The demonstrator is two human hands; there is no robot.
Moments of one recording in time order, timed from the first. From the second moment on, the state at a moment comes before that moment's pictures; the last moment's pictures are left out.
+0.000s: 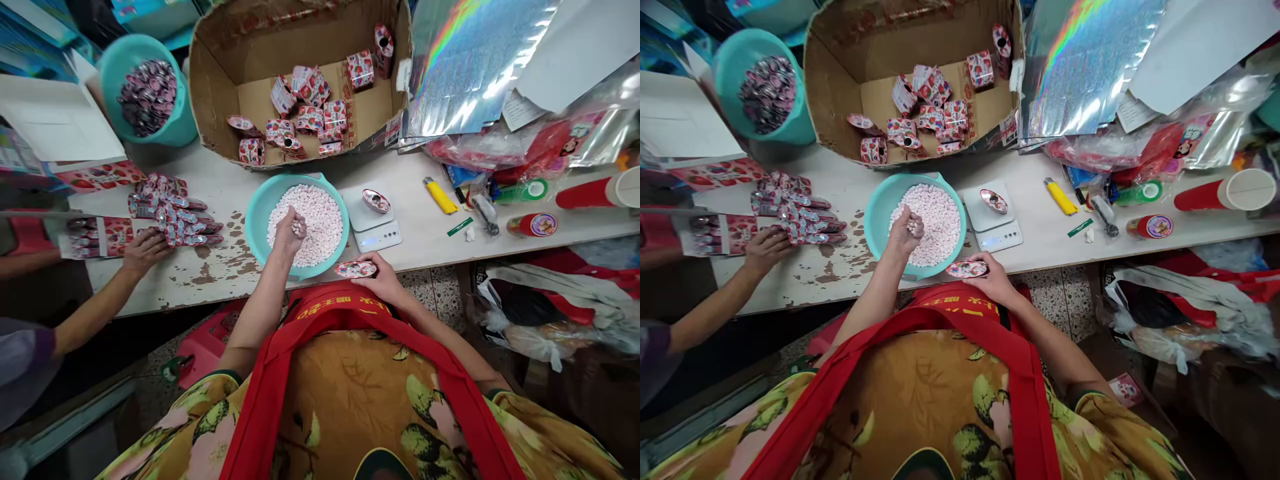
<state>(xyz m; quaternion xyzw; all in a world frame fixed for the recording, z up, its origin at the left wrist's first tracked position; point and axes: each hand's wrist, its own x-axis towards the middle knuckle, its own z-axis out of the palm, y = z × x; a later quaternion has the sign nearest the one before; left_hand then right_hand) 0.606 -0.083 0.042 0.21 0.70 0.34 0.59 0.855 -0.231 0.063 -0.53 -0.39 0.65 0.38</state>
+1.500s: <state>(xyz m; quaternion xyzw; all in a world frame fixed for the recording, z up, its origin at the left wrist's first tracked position) 0.653 -0.112 0.067 0.04 0.43 0.25 0.87 0.800 -0.202 0.075 -0.66 -0.28 0.61 0.34</state>
